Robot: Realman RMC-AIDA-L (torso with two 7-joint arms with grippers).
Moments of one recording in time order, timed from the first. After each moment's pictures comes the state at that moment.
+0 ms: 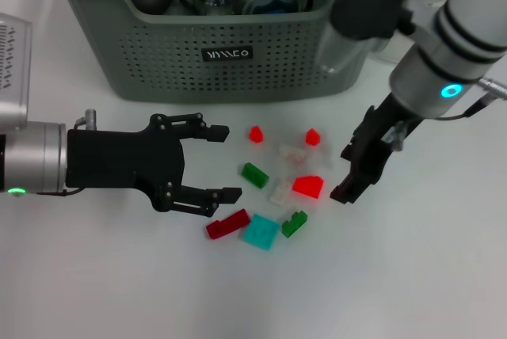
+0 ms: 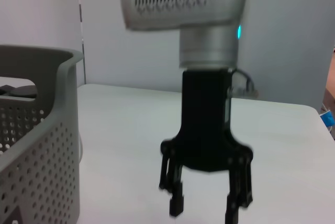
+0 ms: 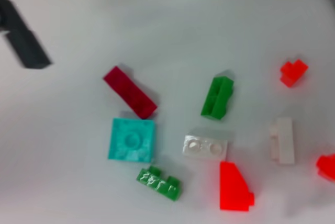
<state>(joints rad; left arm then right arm) -0.41 -2.16 0.79 0.88 2.07 1.70 -1.19 0.93 2.11 -1.46 -0.90 -2.53 -1.55 2.28</state>
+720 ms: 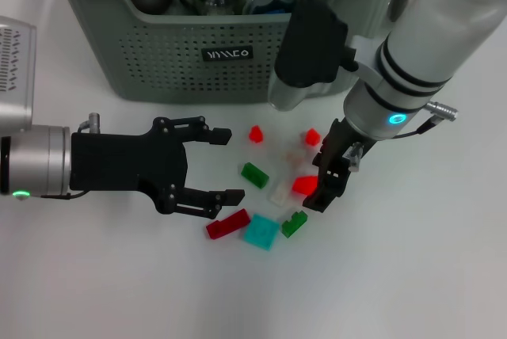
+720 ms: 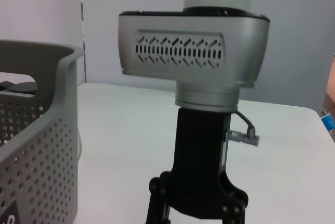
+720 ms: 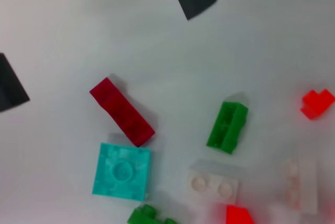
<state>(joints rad) -0.42 -2.17 0.79 0.85 2.07 1.69 -1.19 0.97 2.11 -1.74 -0.80 -2.42 -1.32 2.36</state>
